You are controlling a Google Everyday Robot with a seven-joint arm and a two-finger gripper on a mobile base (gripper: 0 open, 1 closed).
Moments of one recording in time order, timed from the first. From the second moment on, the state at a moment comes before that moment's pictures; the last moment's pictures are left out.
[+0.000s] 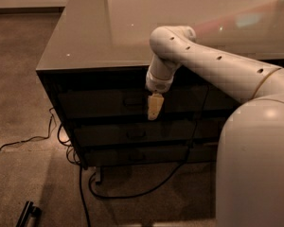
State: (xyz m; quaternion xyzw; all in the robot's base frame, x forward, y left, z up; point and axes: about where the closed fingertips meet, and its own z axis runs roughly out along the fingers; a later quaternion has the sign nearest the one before) arm 0.668 -0.048 0.688 -0.72 0.69 0.05 0.11
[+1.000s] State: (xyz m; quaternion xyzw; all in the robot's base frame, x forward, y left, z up) arm 0.635 -0.058 0.665 -0.72 0.69 0.06 0.09
